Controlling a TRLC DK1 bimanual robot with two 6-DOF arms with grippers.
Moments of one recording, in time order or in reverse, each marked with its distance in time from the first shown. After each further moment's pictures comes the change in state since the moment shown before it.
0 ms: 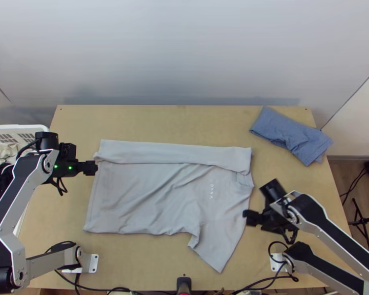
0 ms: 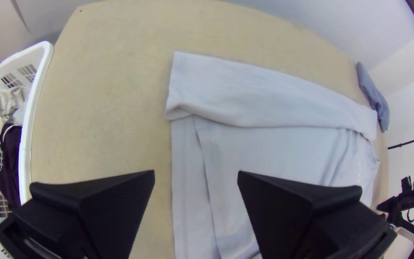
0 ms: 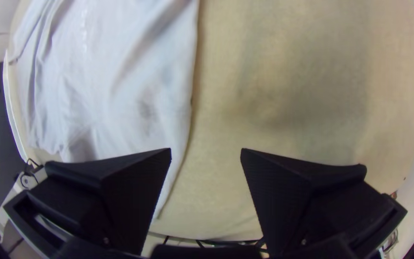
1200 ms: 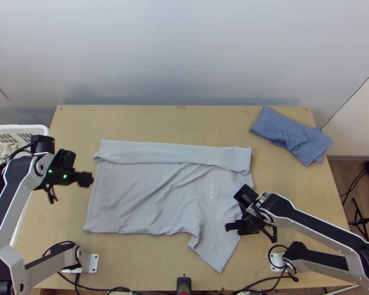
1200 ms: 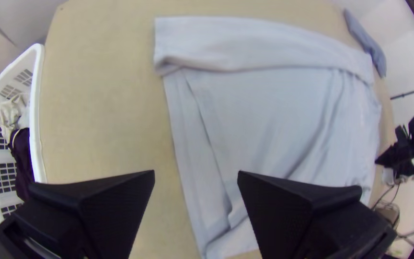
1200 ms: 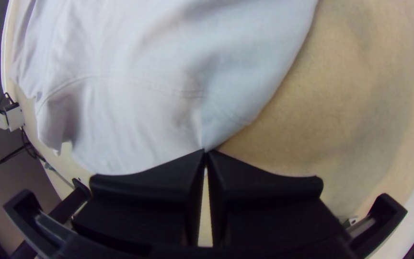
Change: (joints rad) left arm 0.014 -0.076 0.039 -0.278 -0.037 0.222; right arm 0.219 0.246 -0.015 0.206 -0.042 -0.154
